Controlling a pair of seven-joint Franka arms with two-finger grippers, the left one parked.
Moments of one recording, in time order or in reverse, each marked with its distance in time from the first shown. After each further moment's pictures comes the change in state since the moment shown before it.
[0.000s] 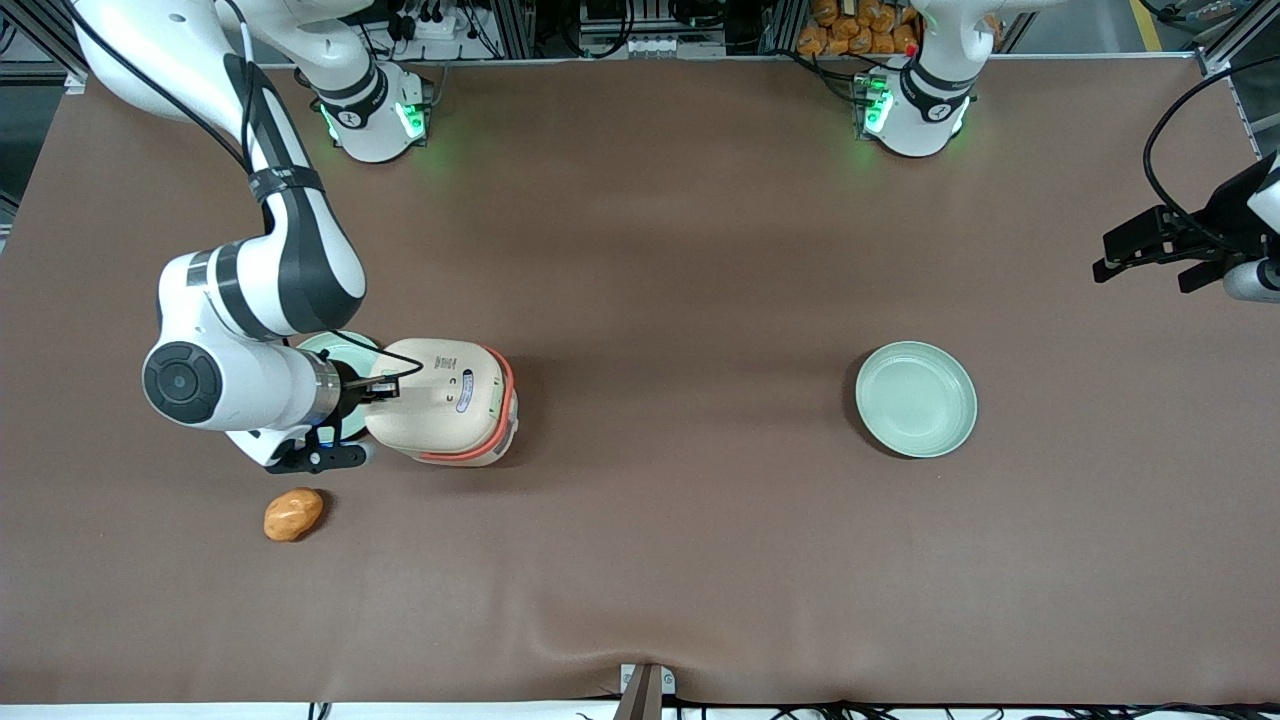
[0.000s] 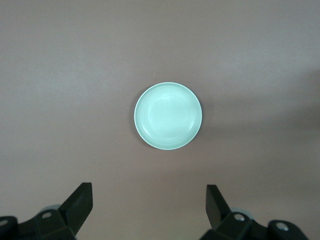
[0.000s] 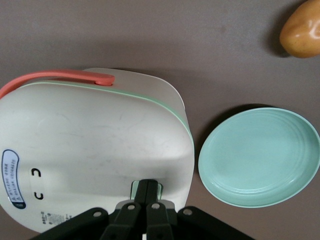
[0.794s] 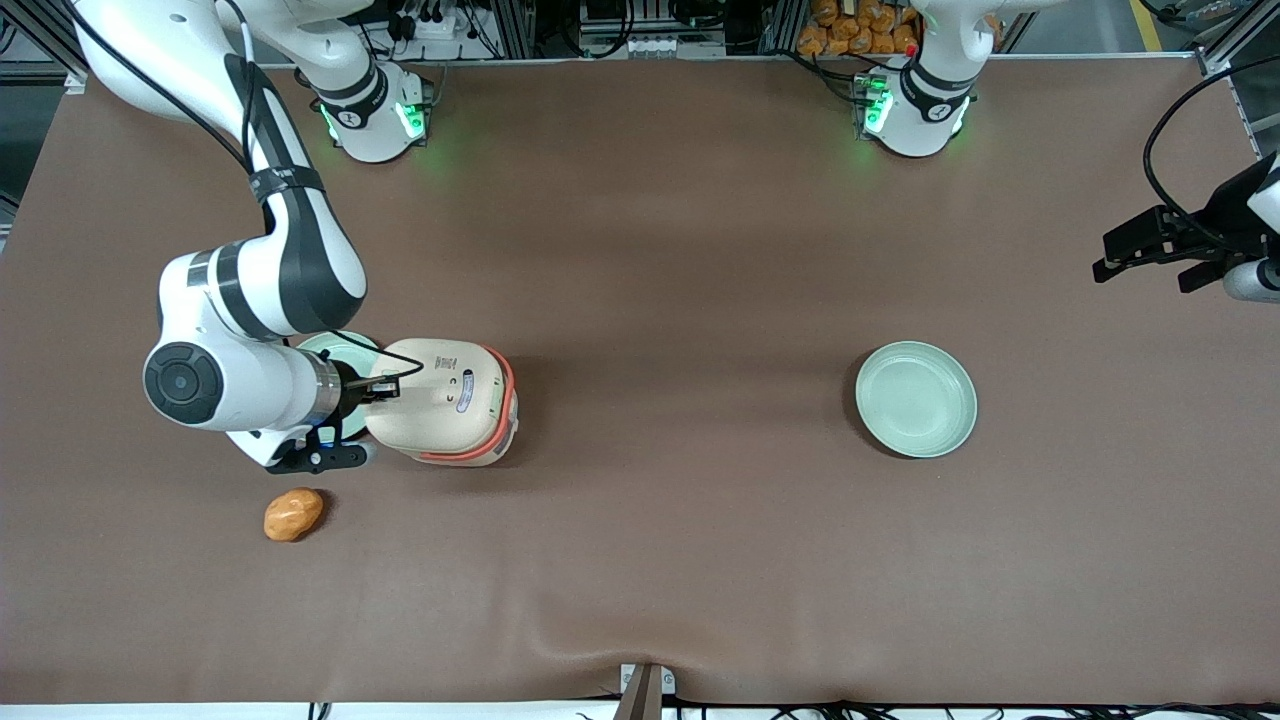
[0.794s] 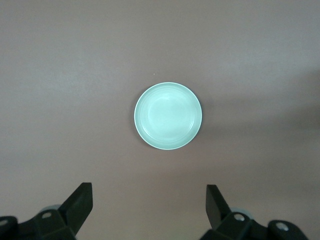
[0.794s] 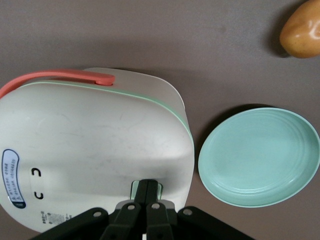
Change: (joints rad) arm 0.001 0.001 0.000 0.004 -0.002 -0.005 0.000
